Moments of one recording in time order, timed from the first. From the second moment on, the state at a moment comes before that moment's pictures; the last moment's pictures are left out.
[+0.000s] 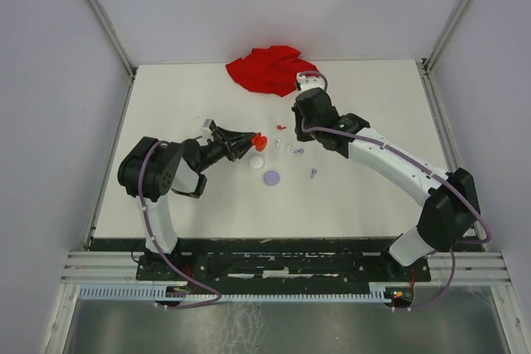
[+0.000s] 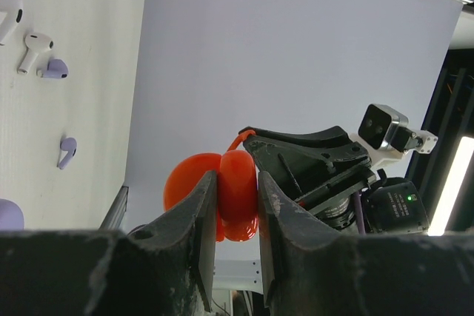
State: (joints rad) left arm -0.24 1.95 0.51 1.53 0.68 -1.86; right arm 0.69 1.56 1.36 -0.54 0.29 0.38
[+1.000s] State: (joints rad) left arm -0.30 1.99 0.56 1.53 0.66 -1.86; right arm 0.80 1.49 0.78 0.67 0.08 -0.06
